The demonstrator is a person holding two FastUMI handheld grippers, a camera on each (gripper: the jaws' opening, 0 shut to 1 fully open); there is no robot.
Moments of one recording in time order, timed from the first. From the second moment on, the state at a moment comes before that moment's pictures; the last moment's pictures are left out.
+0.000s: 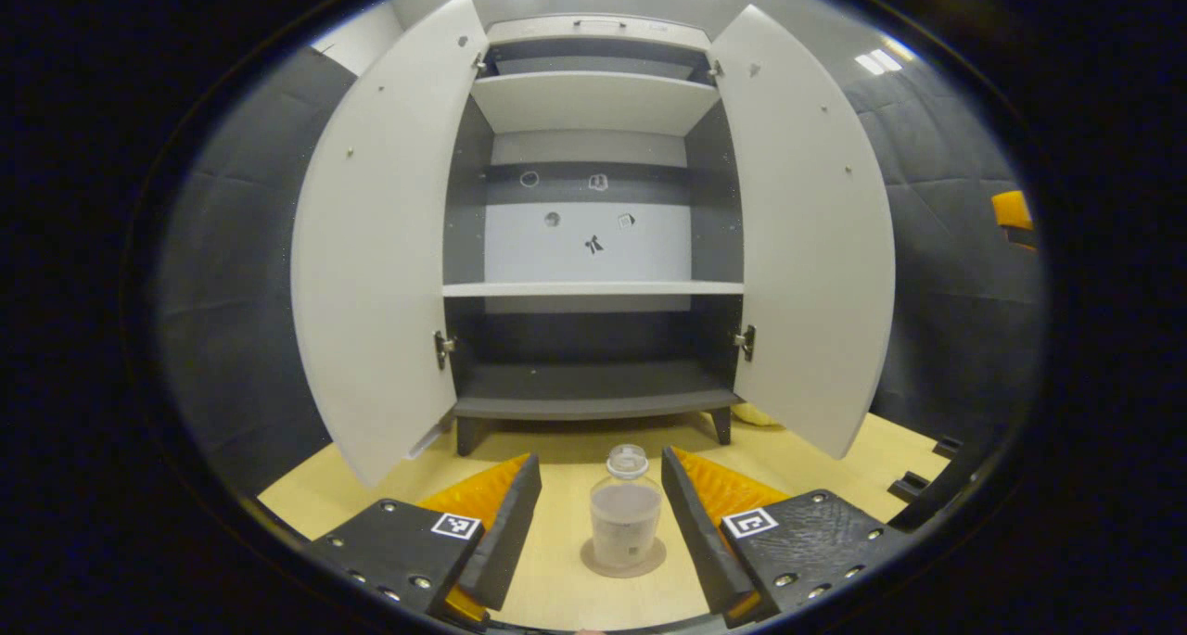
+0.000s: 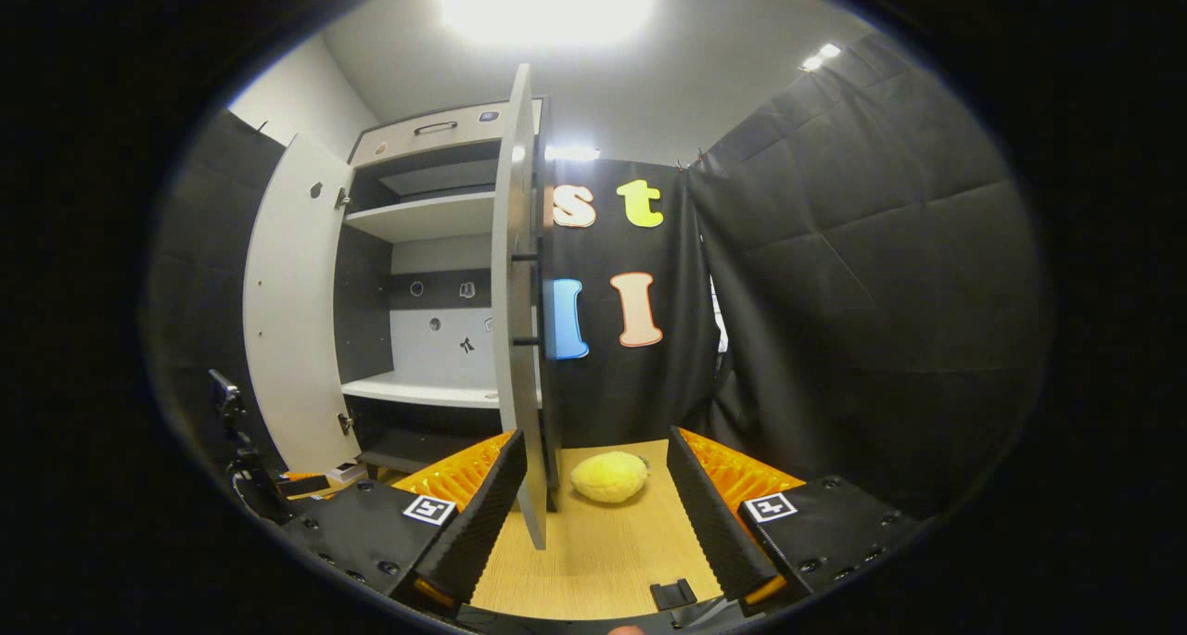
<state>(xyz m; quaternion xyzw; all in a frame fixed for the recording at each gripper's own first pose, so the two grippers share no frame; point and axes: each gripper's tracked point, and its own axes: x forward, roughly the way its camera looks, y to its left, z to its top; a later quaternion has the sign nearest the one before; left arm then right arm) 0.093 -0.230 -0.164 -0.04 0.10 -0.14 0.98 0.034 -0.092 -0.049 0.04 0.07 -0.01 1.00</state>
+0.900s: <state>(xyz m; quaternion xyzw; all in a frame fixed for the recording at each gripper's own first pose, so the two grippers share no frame) 0.105 -0.021 -0.056 -0.02 0.04 -0.01 1.00 0.181 -0.108 0.004 0.04 0.01 -0.14 0.99</state>
